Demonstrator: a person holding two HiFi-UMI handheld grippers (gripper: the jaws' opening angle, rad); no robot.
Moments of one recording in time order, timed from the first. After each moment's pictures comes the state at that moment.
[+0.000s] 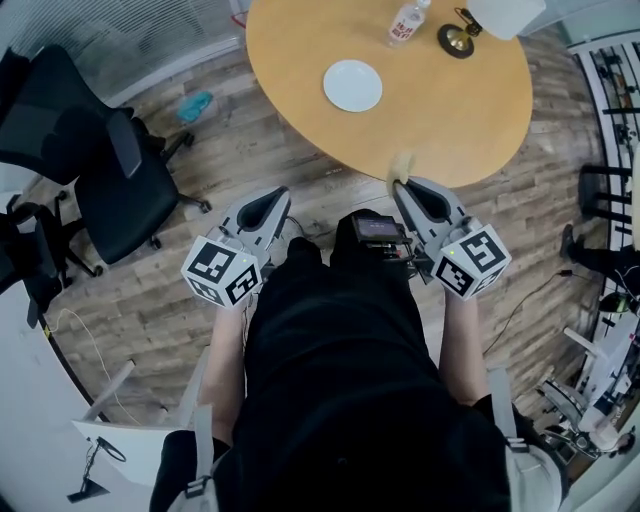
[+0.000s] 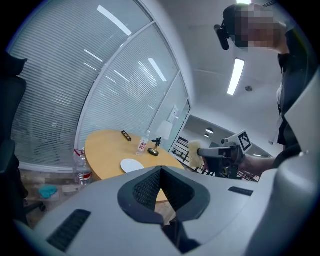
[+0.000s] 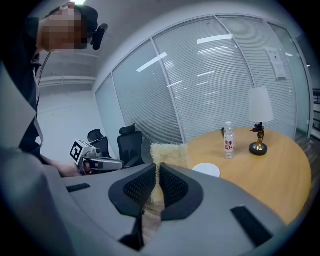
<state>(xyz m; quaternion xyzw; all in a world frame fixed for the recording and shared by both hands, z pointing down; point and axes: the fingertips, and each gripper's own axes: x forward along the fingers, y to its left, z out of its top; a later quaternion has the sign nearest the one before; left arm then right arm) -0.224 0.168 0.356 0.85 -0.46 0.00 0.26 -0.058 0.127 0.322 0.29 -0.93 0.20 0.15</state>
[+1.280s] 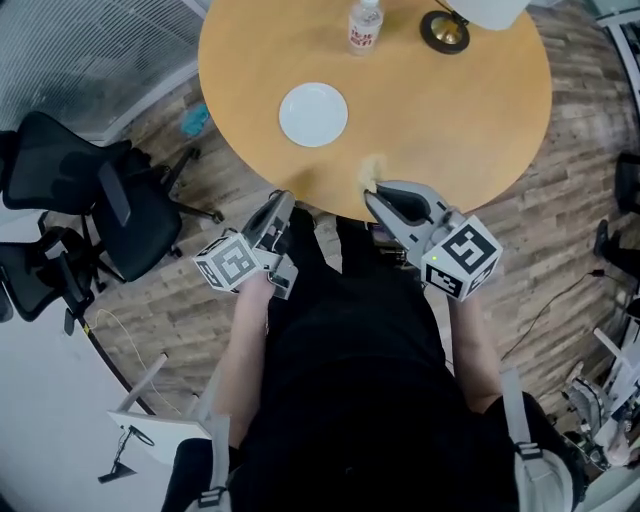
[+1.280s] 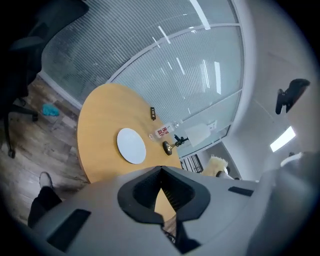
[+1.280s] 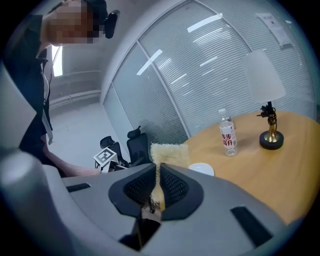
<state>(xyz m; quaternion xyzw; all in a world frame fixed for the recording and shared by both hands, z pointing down) -0.135 0.033 0.451 0.68 -0.48 -0.11 0.54 0.000 0.009 0.362 0.19 -0.94 0.25 0.13</state>
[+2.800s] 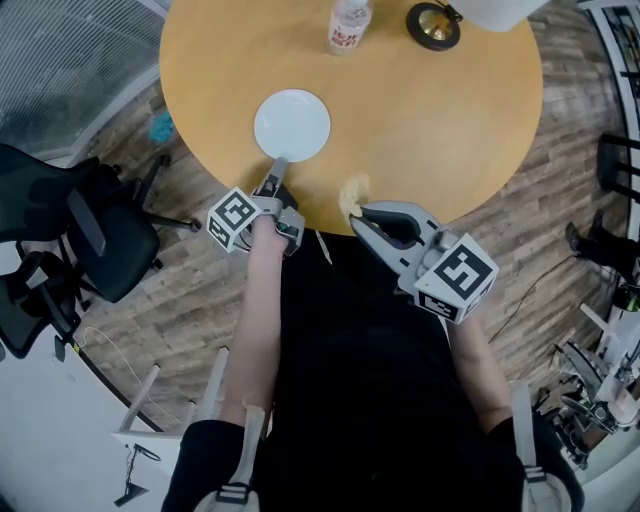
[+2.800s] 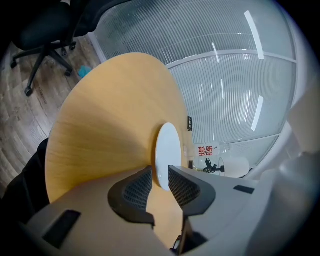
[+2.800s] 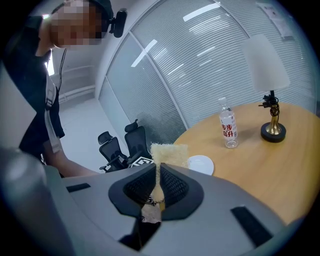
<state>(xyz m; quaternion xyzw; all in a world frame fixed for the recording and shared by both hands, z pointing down) -0.143 -0.054 0.593 0.49 -0.51 -0.22 0.67 -0.016 0.000 0.381 0.18 -0.93 0.28 0.17</state>
